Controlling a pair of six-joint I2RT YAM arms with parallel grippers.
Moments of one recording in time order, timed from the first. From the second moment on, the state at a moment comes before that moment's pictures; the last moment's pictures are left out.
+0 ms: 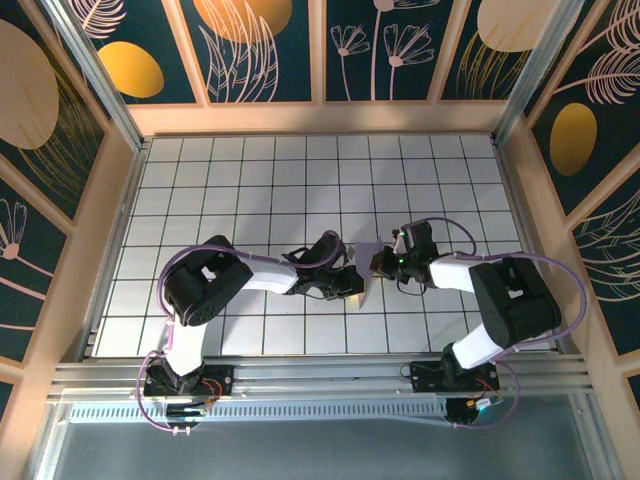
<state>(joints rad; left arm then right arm) -0.92 1.97 0.97 0.19 0.46 -1.07 0.35 1.54 0.52 0.09 -0.44 0.72</state>
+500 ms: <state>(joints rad) -0.93 1.97 0.97 0.18 0.44 -1.07 0.35 1.55 0.53 0.09 -0.45 0.72</state>
